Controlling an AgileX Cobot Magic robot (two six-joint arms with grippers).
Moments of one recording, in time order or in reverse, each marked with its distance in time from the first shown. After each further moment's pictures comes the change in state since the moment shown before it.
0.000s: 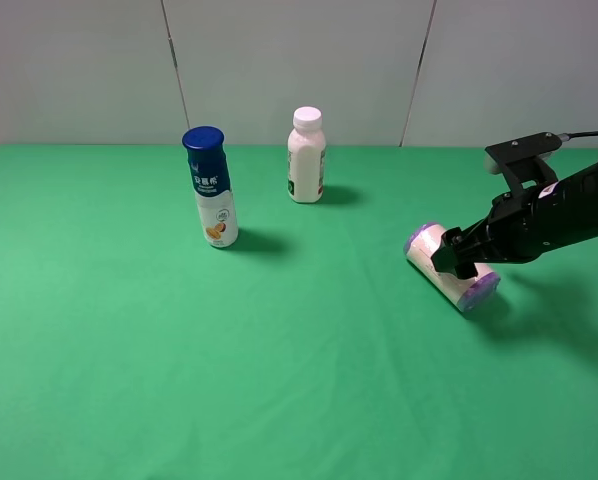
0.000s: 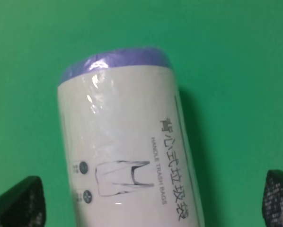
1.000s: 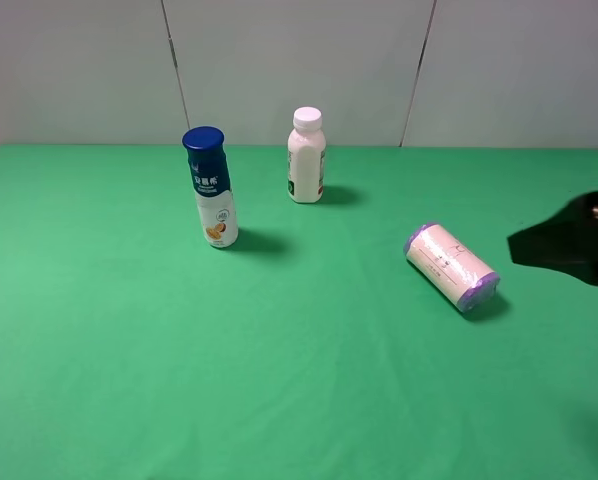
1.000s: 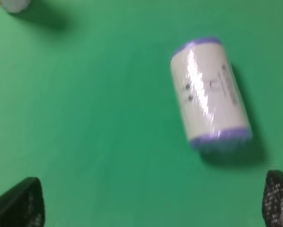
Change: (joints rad) left arm 0.000 0.000 0.000 0.000 0.000 0.000; right arm 0.000 -0.803 -0.004 -0.043 0.684 0.272
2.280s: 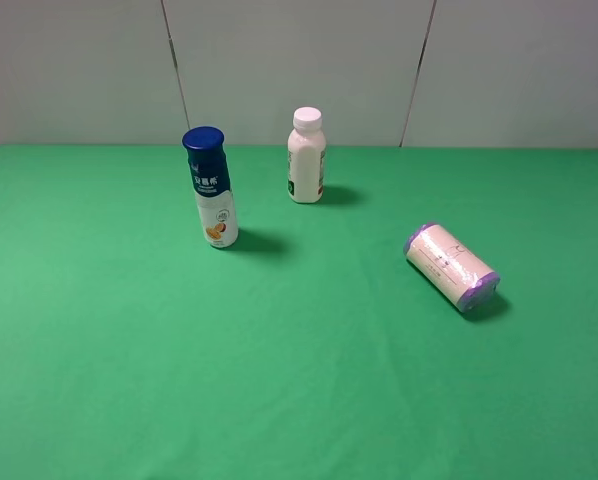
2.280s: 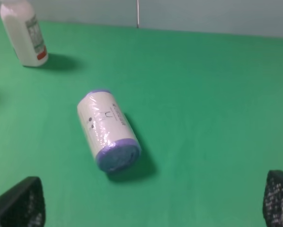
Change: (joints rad) left arm 0.000 0.000 0.000 0.000 0.001 0.000; right arm 0.000 -0.717 0.134 -0.341 0.128 0.247
